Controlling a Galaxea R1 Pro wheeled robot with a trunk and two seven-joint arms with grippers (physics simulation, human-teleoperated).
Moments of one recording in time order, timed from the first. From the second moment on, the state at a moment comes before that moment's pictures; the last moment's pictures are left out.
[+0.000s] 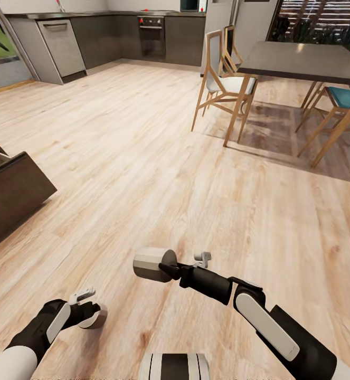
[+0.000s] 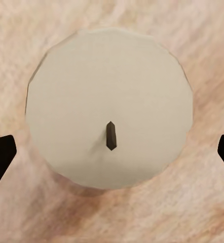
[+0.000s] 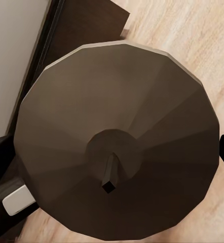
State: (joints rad) left arm -0.58 0.21 0.04 -0.59 0.40 0.61 0.03; right arm -0.51 -0.26 0.69 -1.54 -1.17 0.41 0.10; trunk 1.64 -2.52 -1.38
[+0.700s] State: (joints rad) left arm -0.58 0.21 0.04 -0.59 0.40 0.60 0.03; right arm -0.51 -0.26 0.69 -1.54 -1.17 0.41 0.10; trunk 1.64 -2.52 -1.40
